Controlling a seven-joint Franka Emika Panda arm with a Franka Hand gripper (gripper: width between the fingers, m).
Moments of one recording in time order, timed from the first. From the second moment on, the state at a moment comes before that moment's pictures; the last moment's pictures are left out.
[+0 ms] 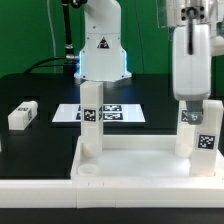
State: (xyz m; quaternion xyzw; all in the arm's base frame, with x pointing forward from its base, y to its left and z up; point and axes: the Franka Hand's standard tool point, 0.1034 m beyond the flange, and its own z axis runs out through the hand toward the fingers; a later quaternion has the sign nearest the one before) arm 0.645 0.089 0.108 -0.55 0.83 0.00 0.07
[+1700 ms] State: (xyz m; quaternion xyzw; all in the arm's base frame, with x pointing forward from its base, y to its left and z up) arm 0.649 0.099 0.108 -0.95 0.30 -0.06 0.03
